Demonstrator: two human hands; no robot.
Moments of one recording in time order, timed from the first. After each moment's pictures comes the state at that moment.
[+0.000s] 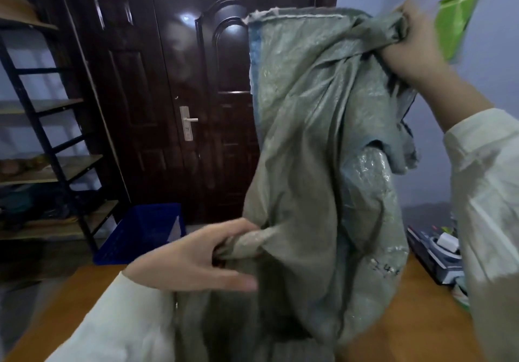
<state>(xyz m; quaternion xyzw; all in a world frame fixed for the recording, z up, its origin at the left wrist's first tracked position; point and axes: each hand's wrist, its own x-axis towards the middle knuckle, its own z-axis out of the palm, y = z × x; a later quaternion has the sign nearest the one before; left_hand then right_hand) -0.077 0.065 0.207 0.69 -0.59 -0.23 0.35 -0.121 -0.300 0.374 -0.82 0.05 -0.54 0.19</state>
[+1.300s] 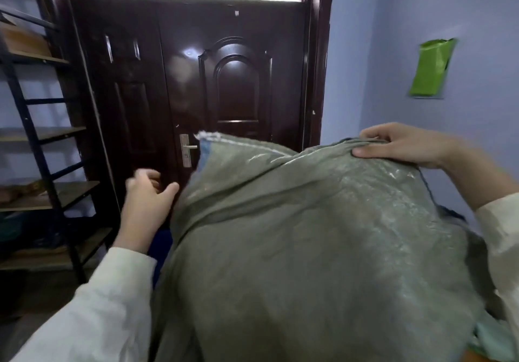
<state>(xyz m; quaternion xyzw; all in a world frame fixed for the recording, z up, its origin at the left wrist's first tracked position) 0.018 0.061 0.243 0.82 -0.15 0.14 0.54 -0.177 -0.281 0.340 -0.93 0.04 -0.11 0.35</state>
